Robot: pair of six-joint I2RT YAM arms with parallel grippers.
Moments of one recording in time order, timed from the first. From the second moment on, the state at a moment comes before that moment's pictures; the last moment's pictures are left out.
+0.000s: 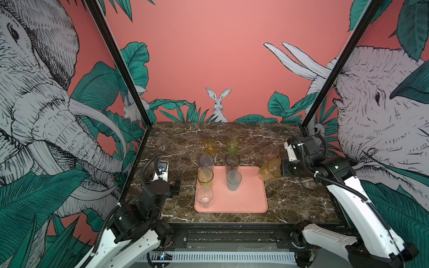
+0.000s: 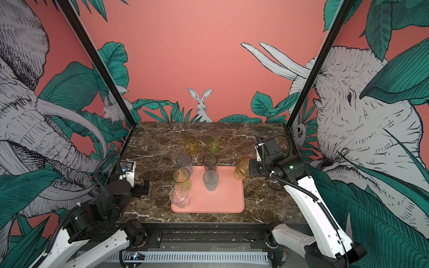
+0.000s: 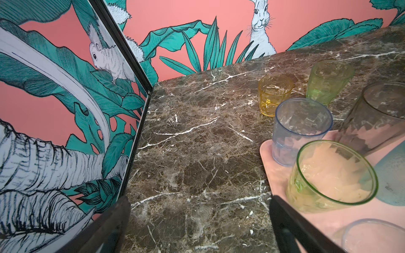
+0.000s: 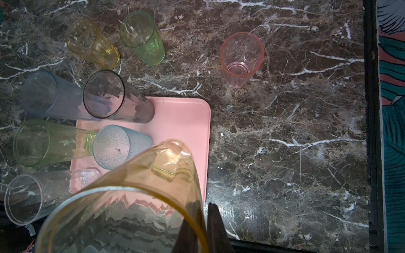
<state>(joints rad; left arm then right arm) -0.79 0.46 0.84 -0.94 -0.74 -0.17 0.48 1.07 1.39 -1.30 0.10 0.40</state>
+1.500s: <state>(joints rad) -0.79 0.42 0.84 -0.95 -0.72 -0.19 1.14 1.37 1.15 -1.05 0.31 0.68</state>
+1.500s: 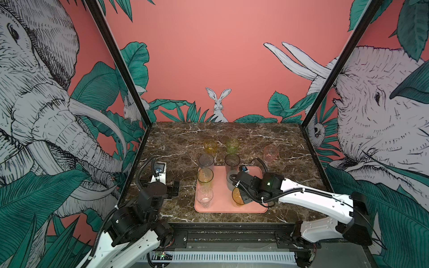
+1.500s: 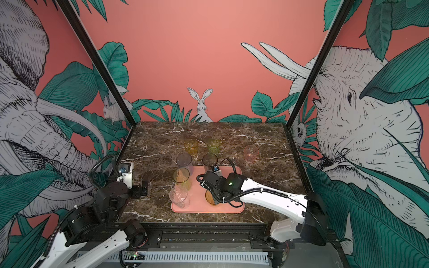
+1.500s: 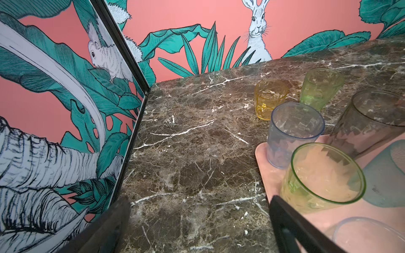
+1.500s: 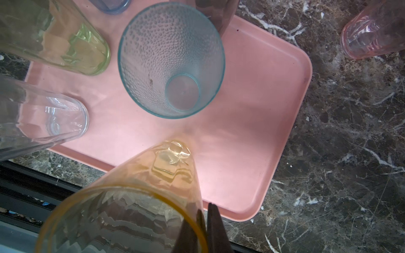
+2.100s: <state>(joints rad) -0.79 0.42 0.84 -0.95 -0.72 -0.19 1.15 1.43 1.15 -0.99 0.28 0.70</state>
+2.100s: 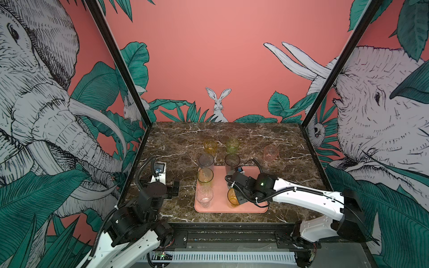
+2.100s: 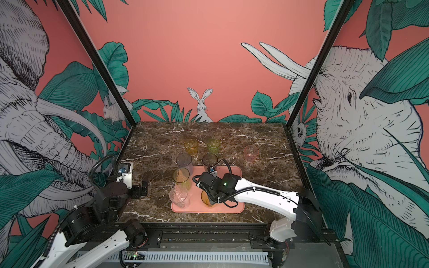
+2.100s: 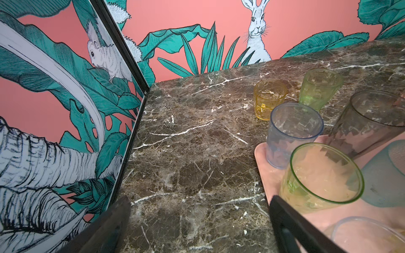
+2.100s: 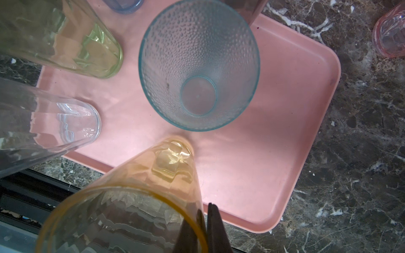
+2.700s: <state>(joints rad) -0.79 0.42 0.84 -0.95 -0.72 -0.20 1.15 1.46 1.17 -0.99 0.28 0.71</state>
